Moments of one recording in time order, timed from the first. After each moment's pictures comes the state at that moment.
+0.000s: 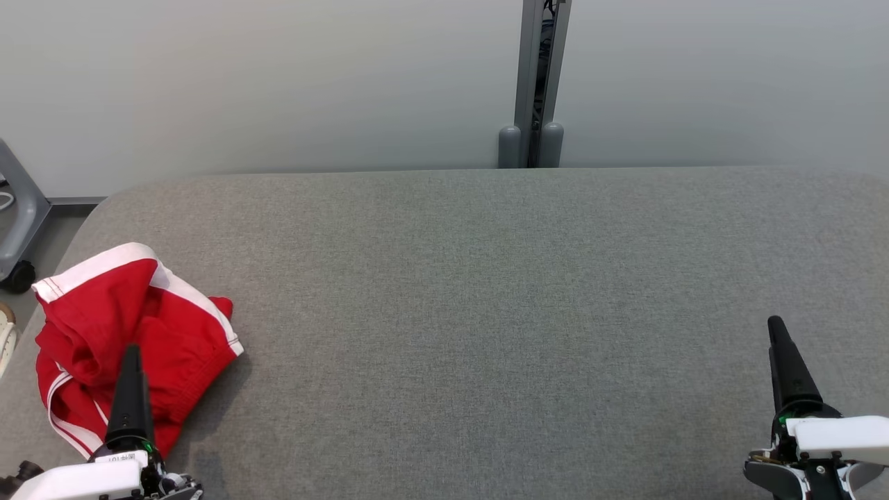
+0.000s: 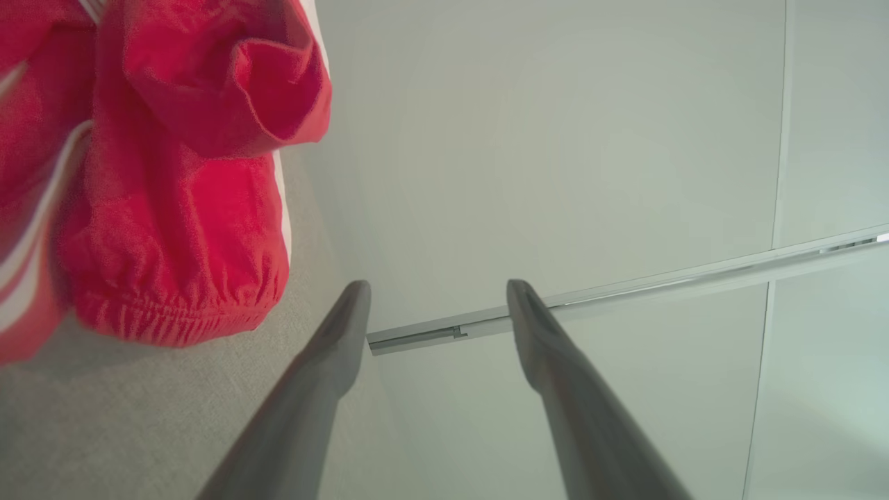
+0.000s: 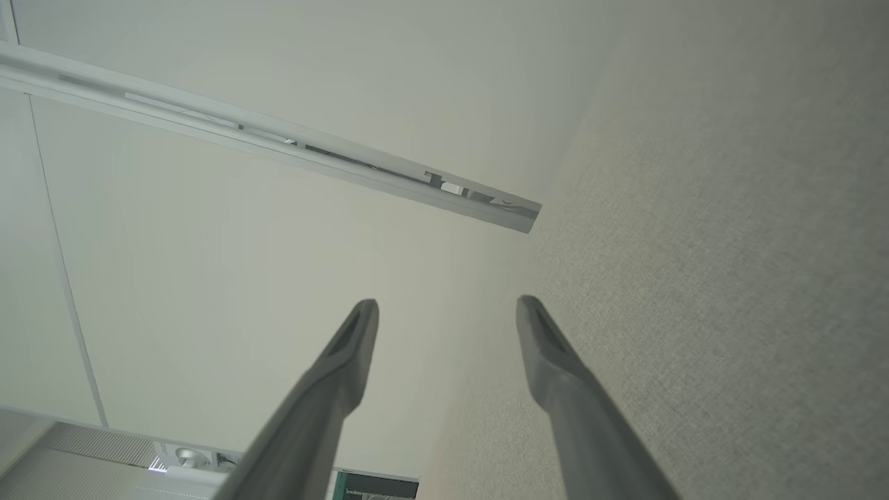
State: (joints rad) left arm 0.02 0.03 0.19 0.16 -1.45 -0.13 0.01; right arm -0.04 -0.03 -0.07 0.18 1.34 0.12 -0.04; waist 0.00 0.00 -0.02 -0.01
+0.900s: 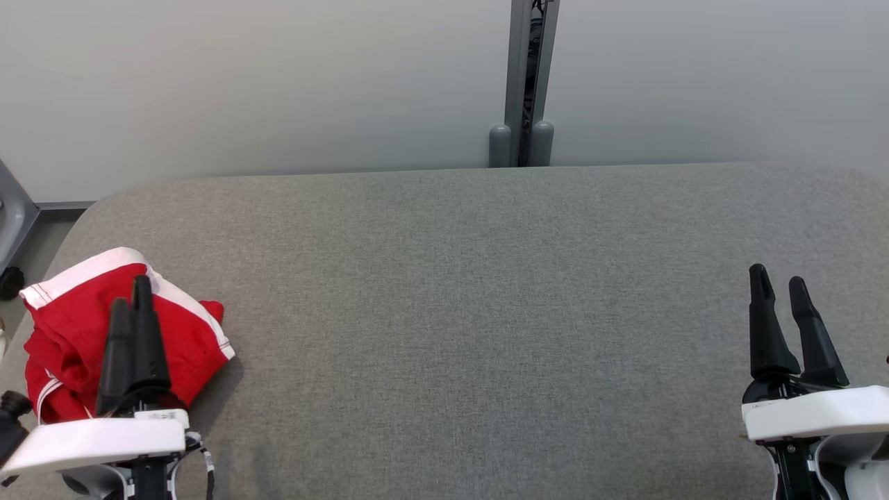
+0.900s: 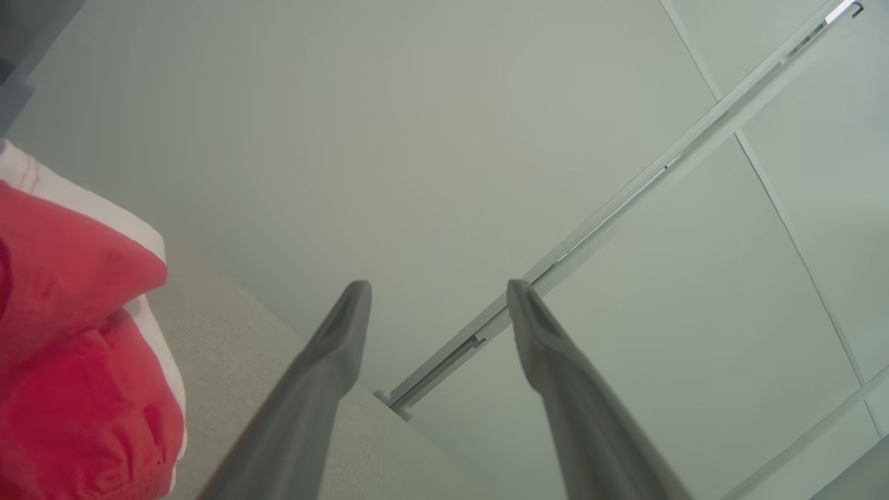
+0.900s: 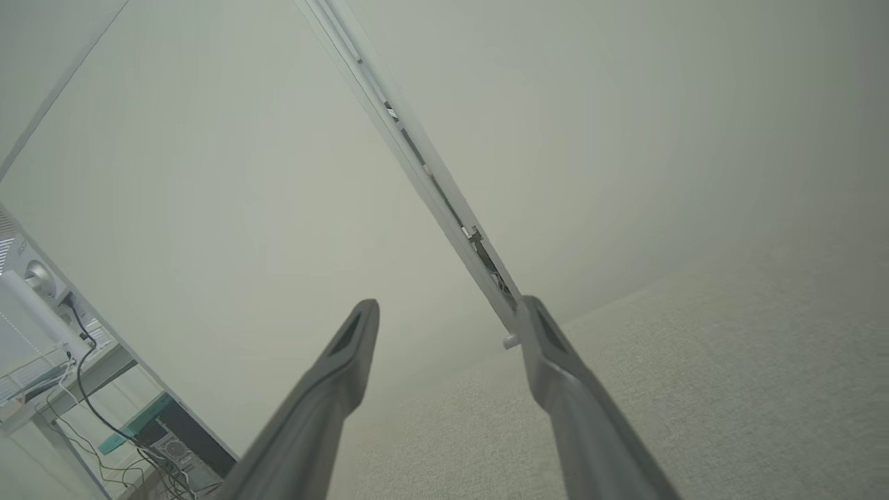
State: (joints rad) left arm -0.02 0.04 0.14 -0.05 -0.98 -0.09 -0.09; right arm -0.06 -0.05 -0.02 0.00 0.67 0.13 -0.12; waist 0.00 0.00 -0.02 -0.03
